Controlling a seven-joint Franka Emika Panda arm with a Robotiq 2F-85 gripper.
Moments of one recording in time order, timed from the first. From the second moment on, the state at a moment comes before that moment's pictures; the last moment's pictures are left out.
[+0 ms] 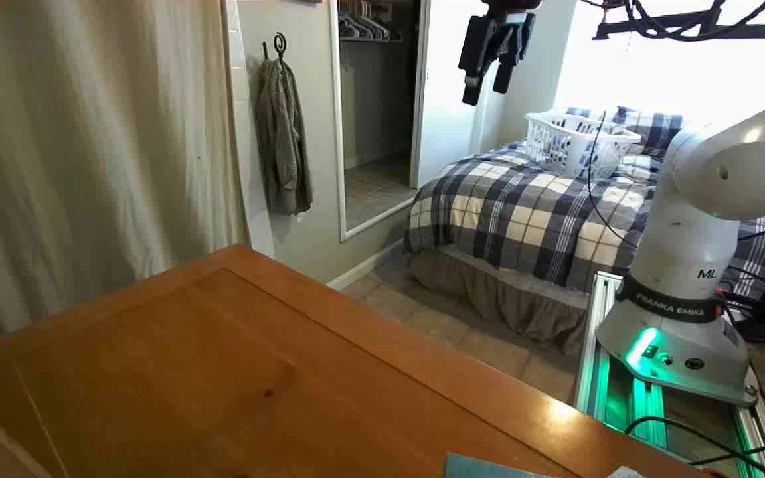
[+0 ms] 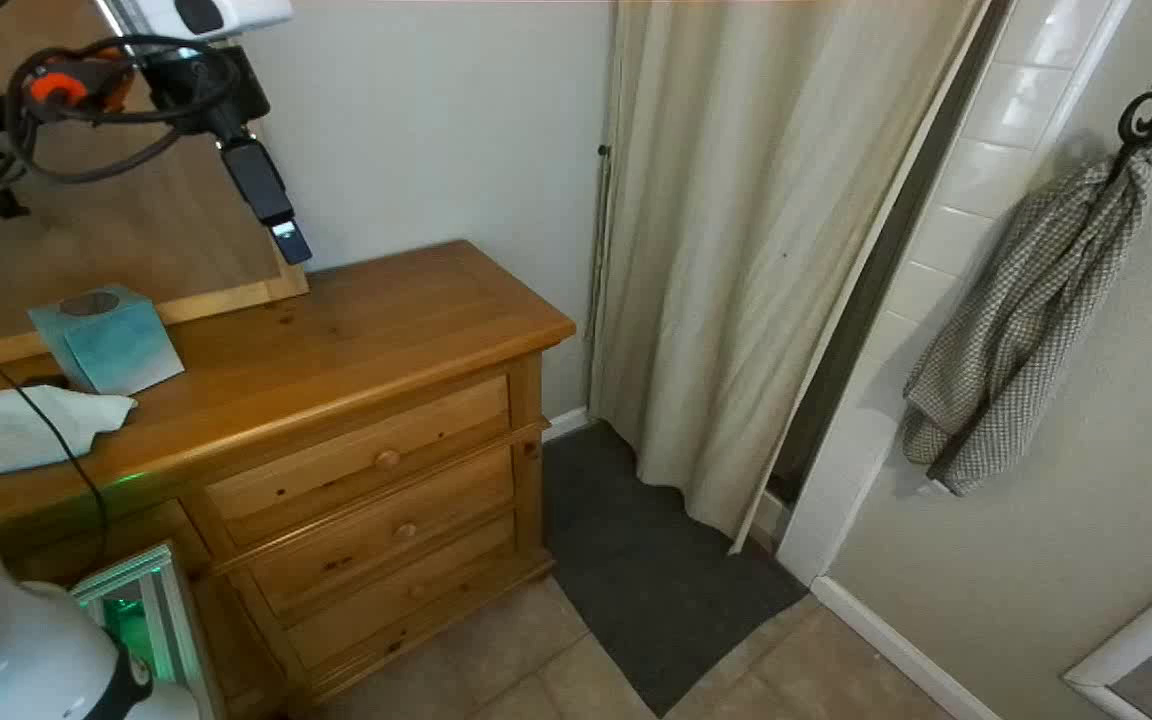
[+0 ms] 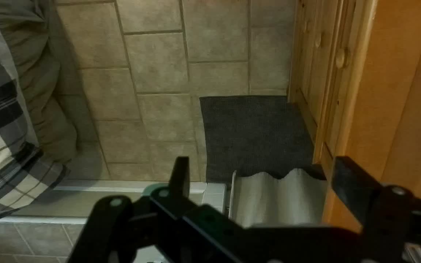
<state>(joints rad) 0.04 -0.88 0.31 -2.46 0.03 1.75 0.42</state>
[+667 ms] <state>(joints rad) 0.04 -0.88 0.30 -2.48 0.09 1.78 0.44</state>
